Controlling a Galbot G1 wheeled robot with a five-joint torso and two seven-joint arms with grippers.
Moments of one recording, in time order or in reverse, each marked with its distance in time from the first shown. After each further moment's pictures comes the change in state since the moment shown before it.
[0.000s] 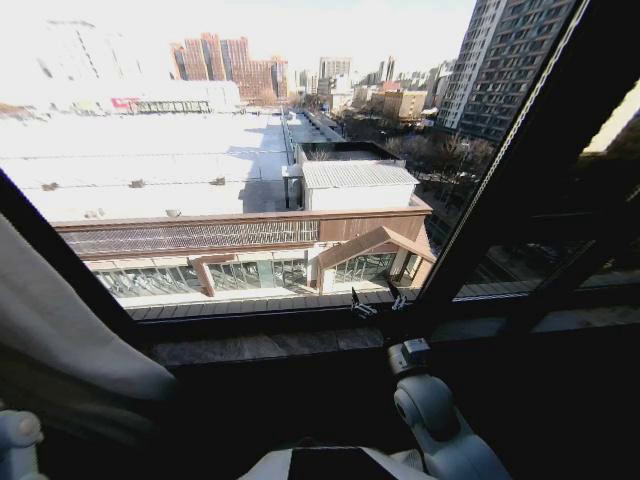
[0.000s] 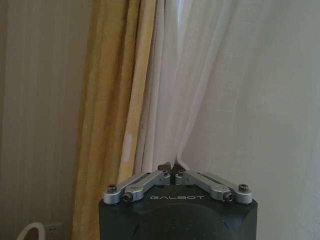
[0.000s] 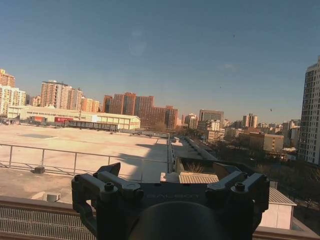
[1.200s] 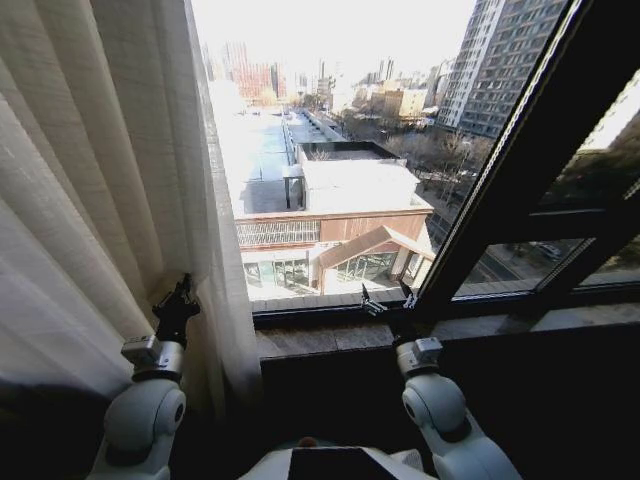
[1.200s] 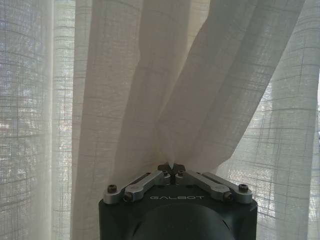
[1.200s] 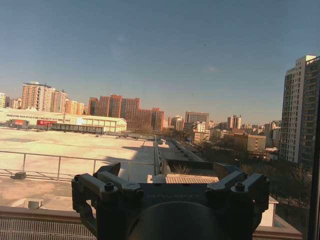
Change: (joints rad) left arm 0.071 -0.059 0.724 -0.386 0.309 0.019 0.379; right arm -0.022 -0.009 0.062 0.031 0.029 -0.005 0.027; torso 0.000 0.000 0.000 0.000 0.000
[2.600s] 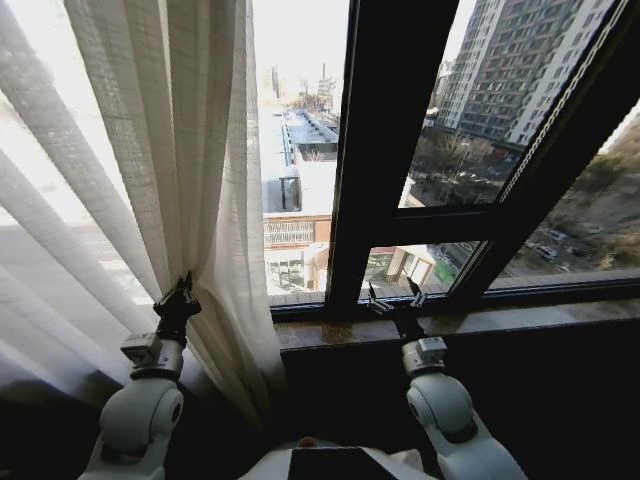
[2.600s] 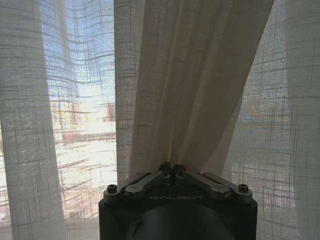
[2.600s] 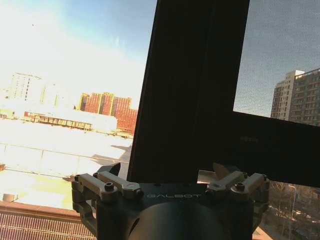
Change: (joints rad) left arm 0.008 0.041 0.020 -0.016 0.001 0.020 0.004; right arm -0.011 -0.011 0.030 0.017 -0.064 -0.020 0.016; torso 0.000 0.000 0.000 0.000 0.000
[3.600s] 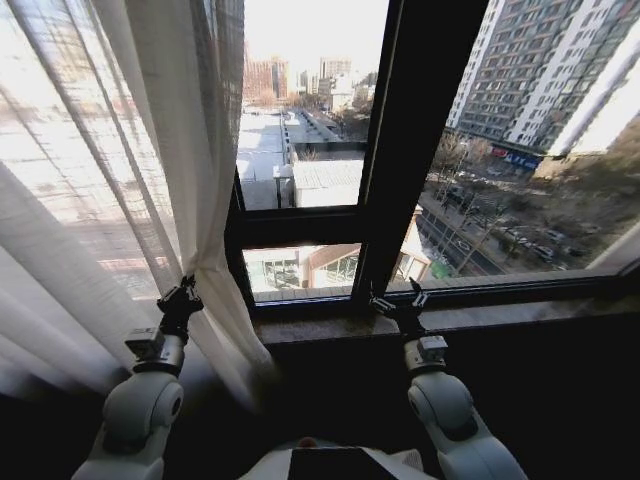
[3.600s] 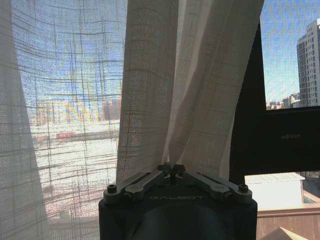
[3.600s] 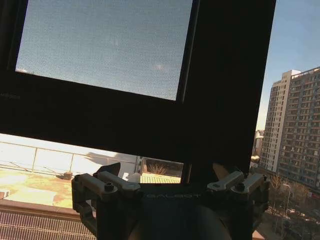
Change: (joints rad) left arm -0.030 0.041 0.007 0.027 -0.025 0.007 0.003; right arm 0.008 0.005 0.012 -0.011 0.004 -0.003 0.002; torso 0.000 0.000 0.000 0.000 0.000
